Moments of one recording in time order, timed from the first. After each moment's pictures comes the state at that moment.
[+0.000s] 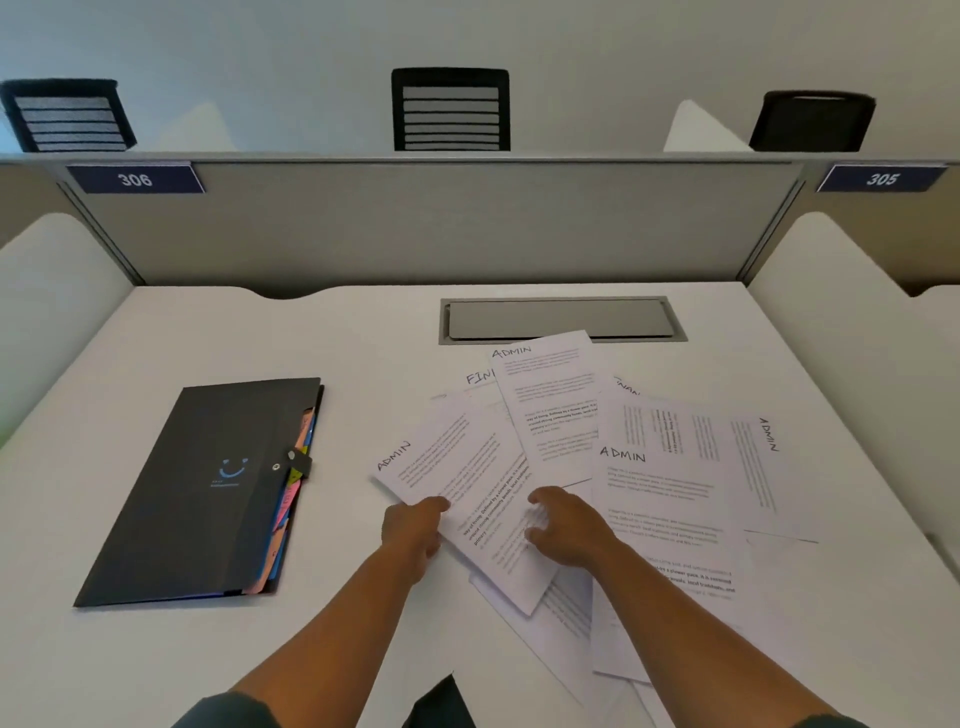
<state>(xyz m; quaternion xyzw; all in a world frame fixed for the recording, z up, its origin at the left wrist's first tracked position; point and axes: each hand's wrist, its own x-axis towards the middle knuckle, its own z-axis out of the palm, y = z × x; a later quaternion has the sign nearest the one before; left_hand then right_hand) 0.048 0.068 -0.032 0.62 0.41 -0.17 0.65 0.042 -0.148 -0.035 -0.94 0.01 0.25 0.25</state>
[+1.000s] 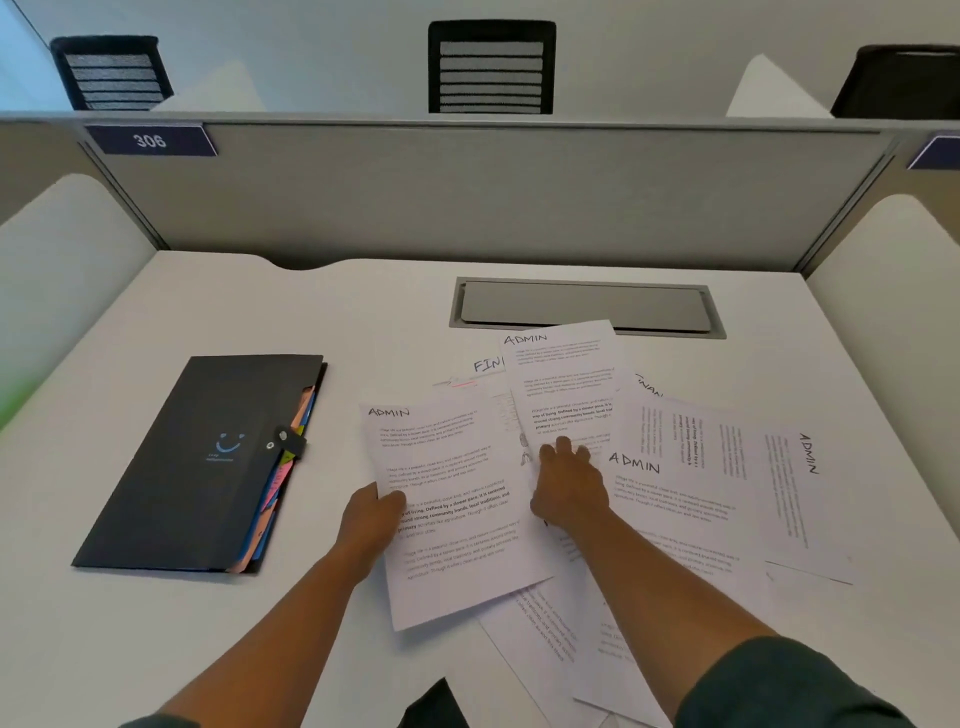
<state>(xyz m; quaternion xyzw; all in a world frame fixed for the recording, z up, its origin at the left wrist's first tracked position) 0.049 0.095 -0.045 0.75 0.31 -0.16 0.56 0.107 -0.149 -0.040 -0.98 -0.01 0.21 0.06</state>
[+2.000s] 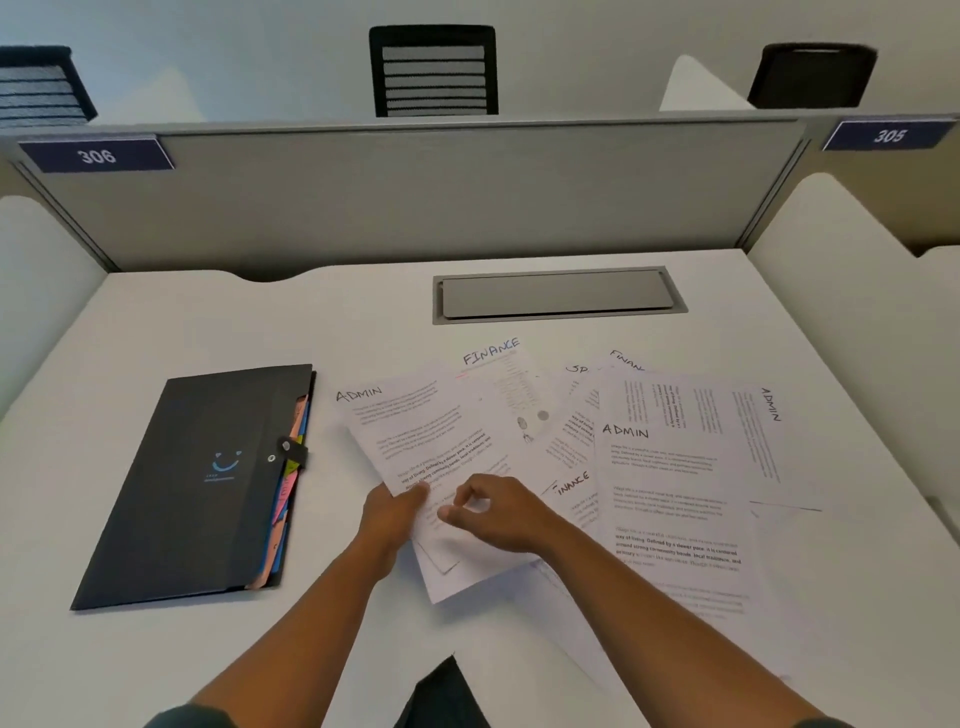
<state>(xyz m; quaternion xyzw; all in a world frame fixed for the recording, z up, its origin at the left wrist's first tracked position) 0.044 0.105 -0.040 0.68 0.27 -0.17 0.66 0.039 -0.072 -0.018 -0.87 -0.05 0.24 0.42</state>
